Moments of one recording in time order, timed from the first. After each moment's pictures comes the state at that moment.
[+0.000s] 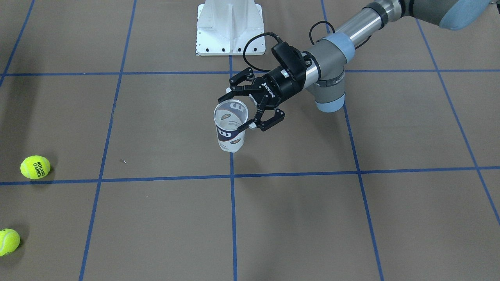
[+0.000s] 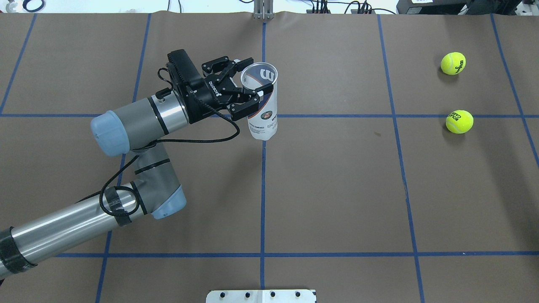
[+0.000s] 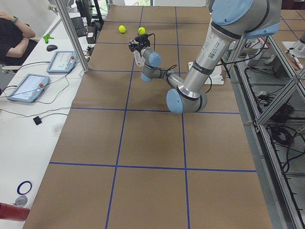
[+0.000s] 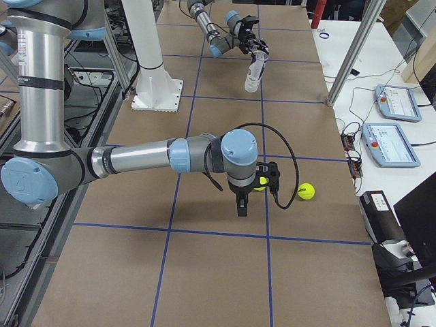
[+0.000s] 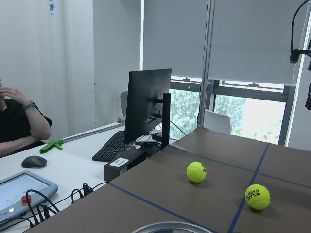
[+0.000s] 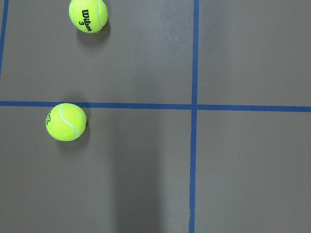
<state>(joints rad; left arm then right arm) -0.58 -2.24 -1.29 -3.34 -1.51 -0.50 1.65 -1.64 1.84 -1.68 2.44 -0.01</state>
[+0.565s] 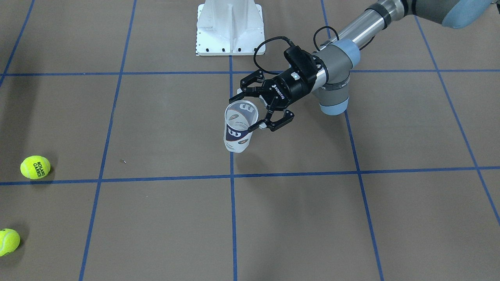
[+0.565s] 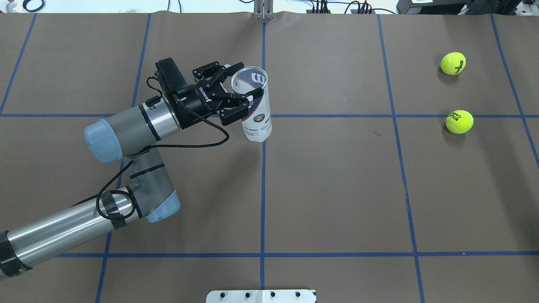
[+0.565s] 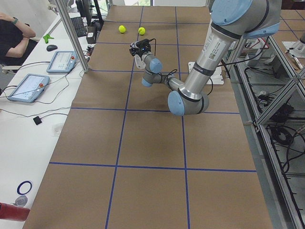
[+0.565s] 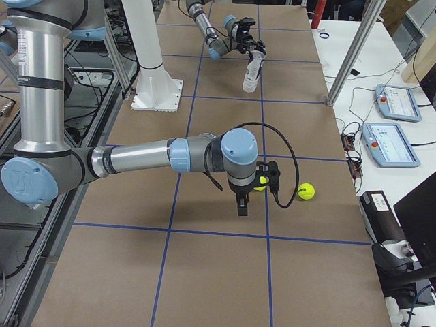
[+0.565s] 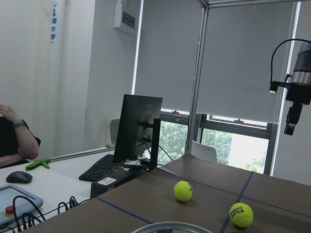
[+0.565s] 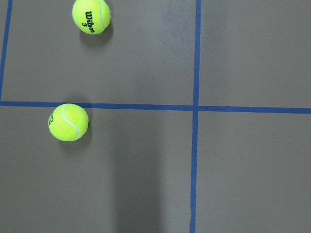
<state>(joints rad) -0.57 -2.22 -1.27 -3.40 -1.48 -0.49 1.65 -1.64 1.84 -1.68 2.44 -0.01</state>
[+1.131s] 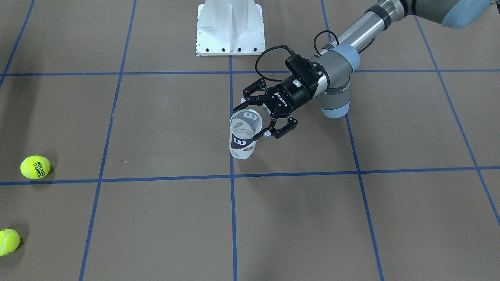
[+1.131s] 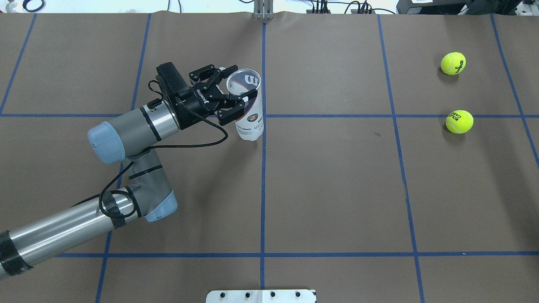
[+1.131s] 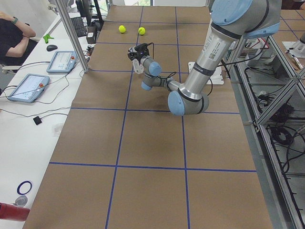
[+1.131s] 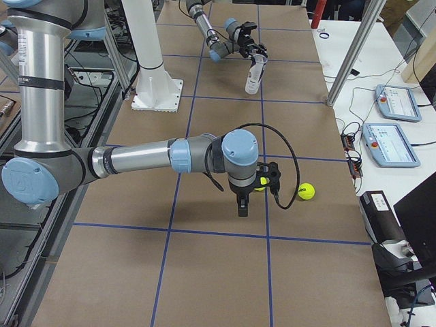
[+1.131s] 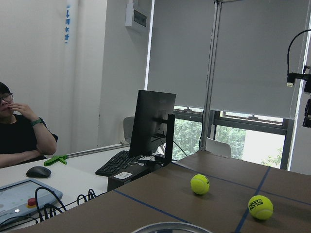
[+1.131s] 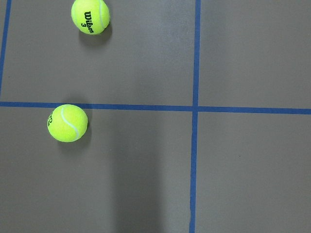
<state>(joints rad) -0.57 -2.22 -1.21 -3.41 -1.46 -0.47 1.65 -1.64 1.83 -1.68 2.44 -0.01</state>
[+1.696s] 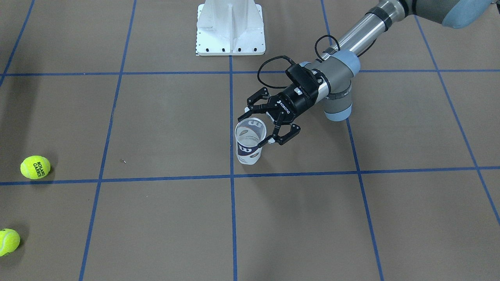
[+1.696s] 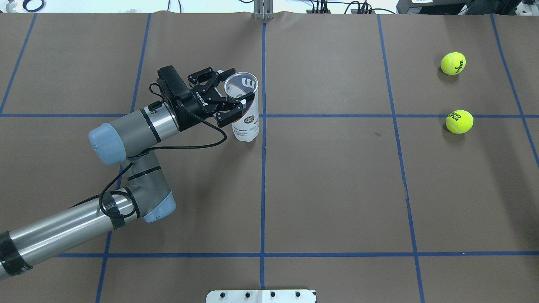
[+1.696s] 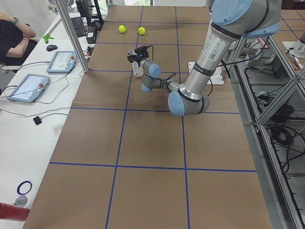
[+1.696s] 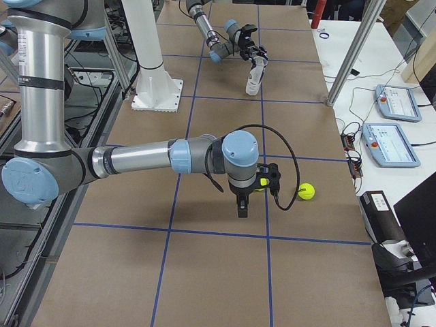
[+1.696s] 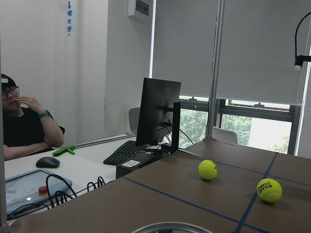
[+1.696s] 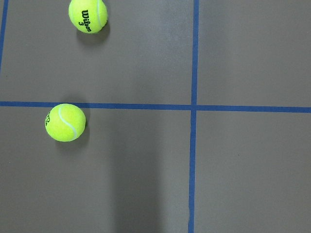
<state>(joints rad) -0.57 -2.22 -1.19 -3.41 -1.46 -0.46 1.65 -1.64 1.83 -1.68 2.43 -0.01</state>
